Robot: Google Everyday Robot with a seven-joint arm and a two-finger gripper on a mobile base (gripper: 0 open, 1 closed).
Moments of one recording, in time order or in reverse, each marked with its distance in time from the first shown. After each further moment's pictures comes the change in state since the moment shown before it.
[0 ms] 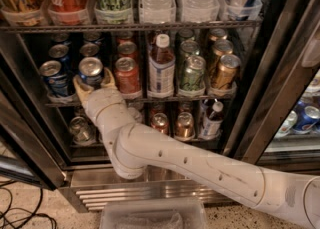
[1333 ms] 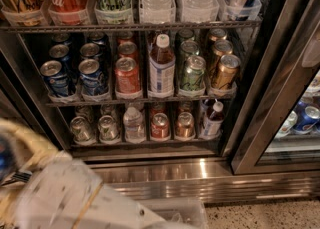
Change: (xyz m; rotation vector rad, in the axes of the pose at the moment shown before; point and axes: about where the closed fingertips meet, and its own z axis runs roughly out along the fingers) arm -0.152 0.190 -0.222 -0.484 -0.358 -0.349
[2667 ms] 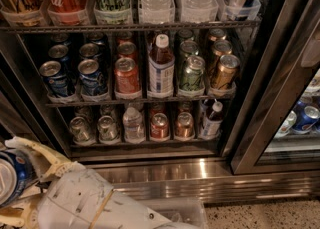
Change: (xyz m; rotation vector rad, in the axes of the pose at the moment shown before) arm 0.028 0.017 -0.022 -0.058 0.061 0.034
